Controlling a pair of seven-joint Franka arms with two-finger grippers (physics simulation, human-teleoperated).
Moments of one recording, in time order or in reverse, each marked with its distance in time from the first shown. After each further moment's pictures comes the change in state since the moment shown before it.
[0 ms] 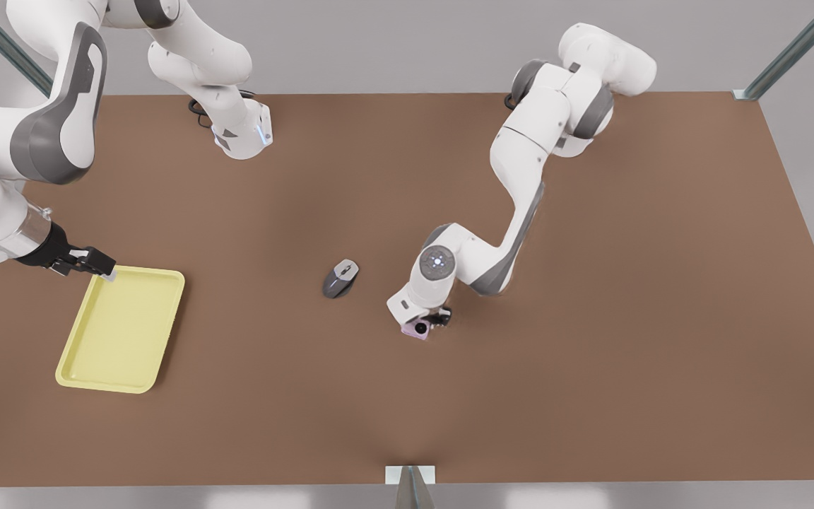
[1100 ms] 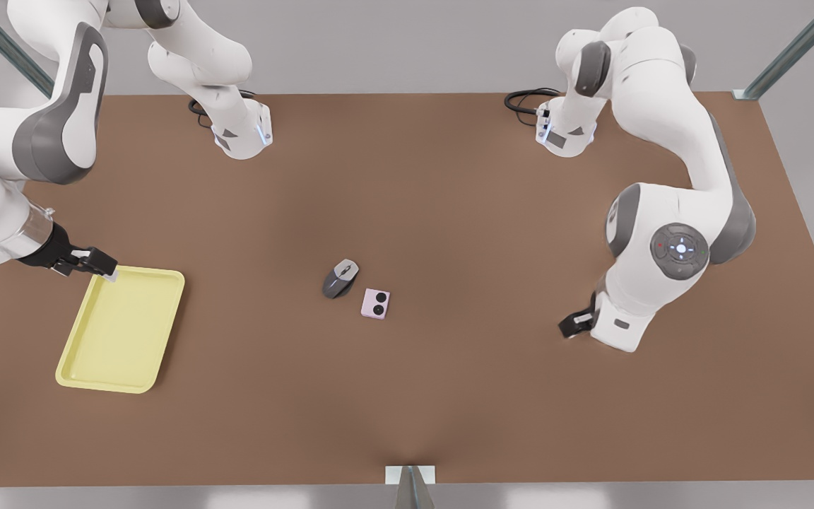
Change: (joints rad) left arm 0.346 -0.388 0.196 0.130 -0.034 -0.652 -0.077; right arm 0.004 0.000 0.000 0.000 0.000 0.001 0.000
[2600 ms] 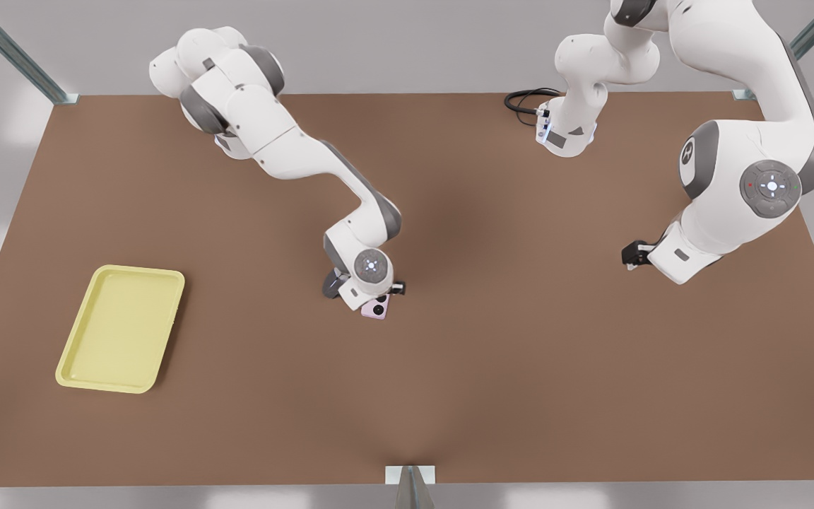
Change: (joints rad) left arm 0.233 -0.350 -0.202 -0.457 0.164 0.018 0.467; right arm 0.649 0.659 0.135 0.002 -0.005 0.457 0.752
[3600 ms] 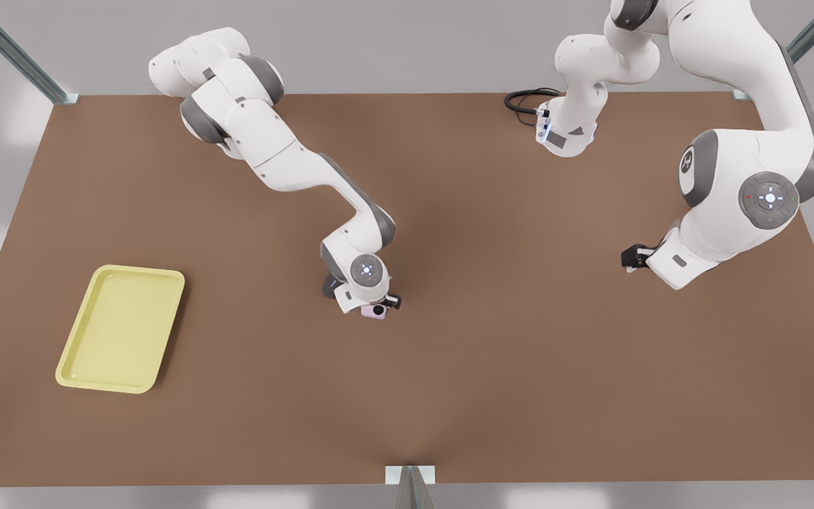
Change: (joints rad) left arm 0.005 0.017 0.007 -0.001 -0.004 0.002 0.037; right arm -0.036 0.043 0.025 -0.026 -0.089 0.116 0.206
